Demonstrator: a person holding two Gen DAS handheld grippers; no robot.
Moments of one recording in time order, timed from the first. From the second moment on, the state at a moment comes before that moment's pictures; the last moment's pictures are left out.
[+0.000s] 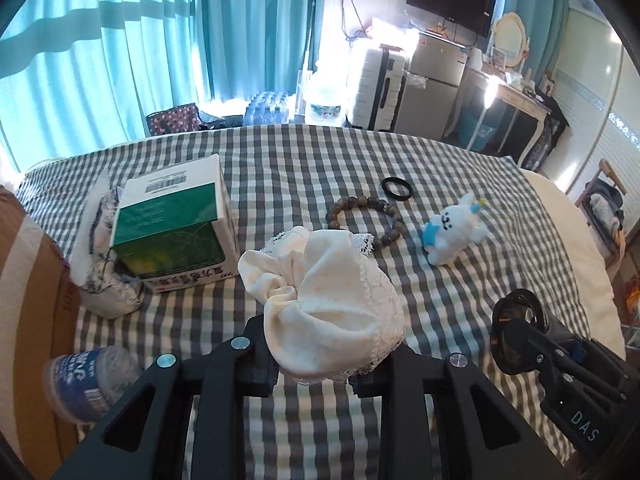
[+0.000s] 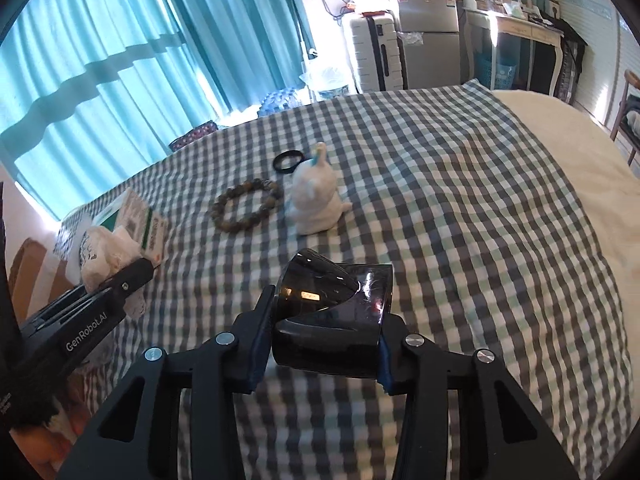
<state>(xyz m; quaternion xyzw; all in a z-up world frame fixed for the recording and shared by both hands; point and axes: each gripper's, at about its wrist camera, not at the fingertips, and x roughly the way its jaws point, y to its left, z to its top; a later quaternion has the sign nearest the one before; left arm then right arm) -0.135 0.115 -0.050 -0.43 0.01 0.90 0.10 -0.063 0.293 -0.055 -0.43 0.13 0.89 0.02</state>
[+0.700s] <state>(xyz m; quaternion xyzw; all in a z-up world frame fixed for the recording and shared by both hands) -0.055 -0.013 0.071 -0.37 -0.01 0.92 0.10 0.010 0.164 0.083 -0.36 0.06 0.93 -0.02</state>
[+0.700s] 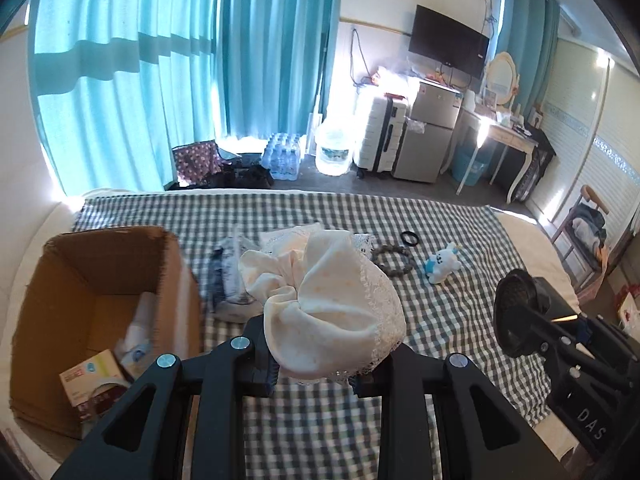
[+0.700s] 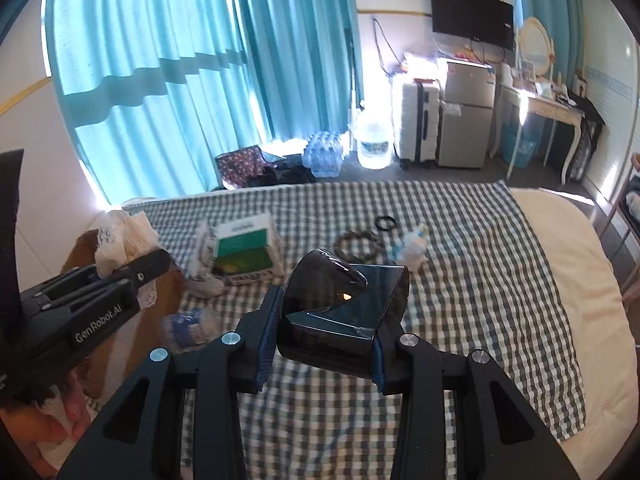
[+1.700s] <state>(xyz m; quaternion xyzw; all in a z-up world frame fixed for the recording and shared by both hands) -0.049 -0.244 0.024 -0.41 -0.06 0.91 0.01 -0.049 -0.098 0.068 -0.39 0.02 0.89 -0.21</state>
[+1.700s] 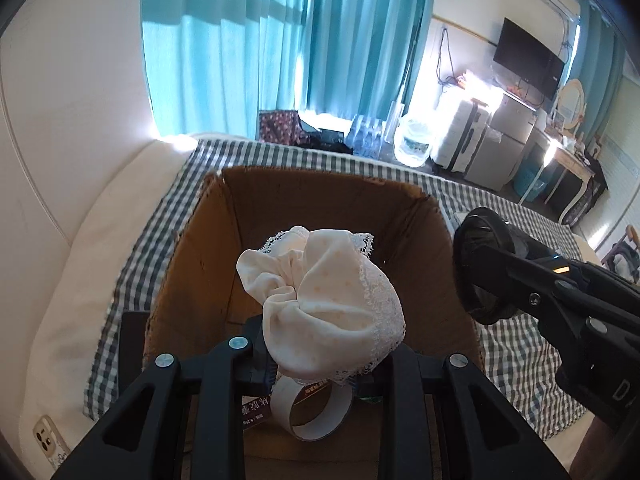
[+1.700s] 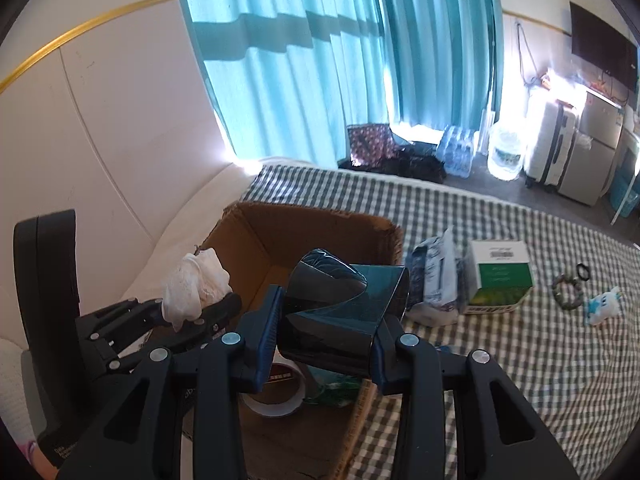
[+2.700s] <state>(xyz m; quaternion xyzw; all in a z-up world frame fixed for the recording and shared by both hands) -0.034 -0.098 0.052 -0.39 -0.02 0.92 0.06 -0.027 0.072 0.094 -0.35 0.06 0.93 -0.05</state>
